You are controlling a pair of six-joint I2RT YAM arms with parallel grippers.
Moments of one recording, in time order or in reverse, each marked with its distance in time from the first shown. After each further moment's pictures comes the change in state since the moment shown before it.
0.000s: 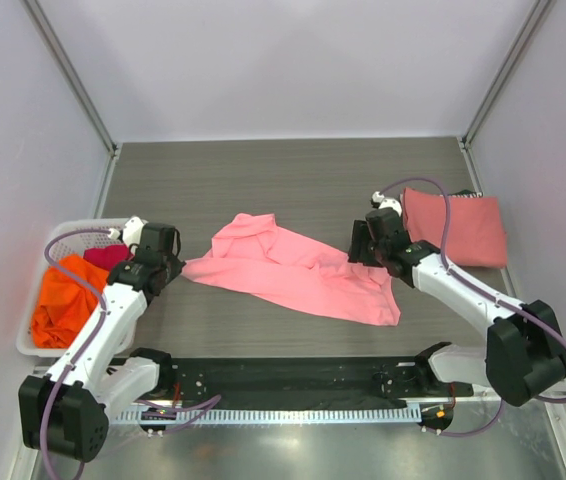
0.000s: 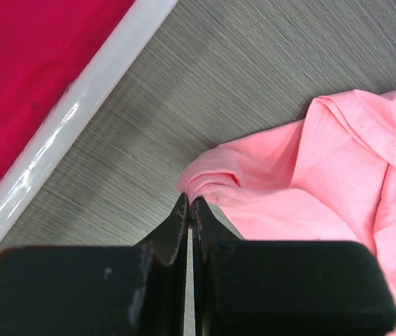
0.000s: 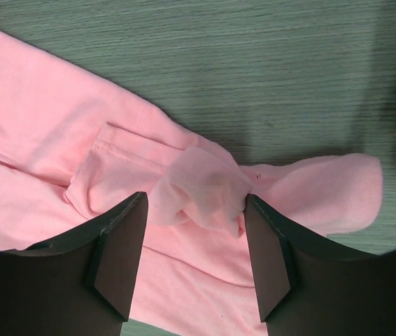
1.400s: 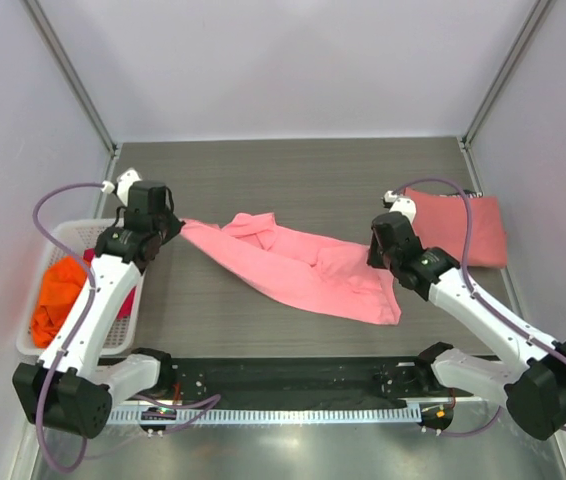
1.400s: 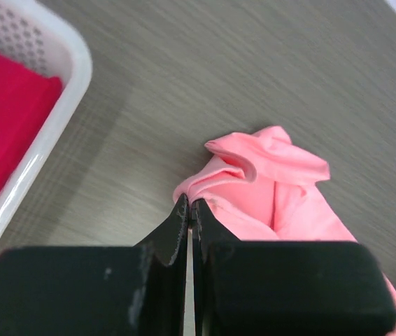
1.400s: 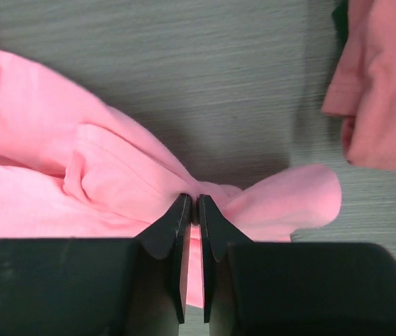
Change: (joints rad) left arm 0.000 0.141 0.373 -0.026 0.064 0.111; right arm 0.070 -0.184 0.049 -0.182 0.182 0.035
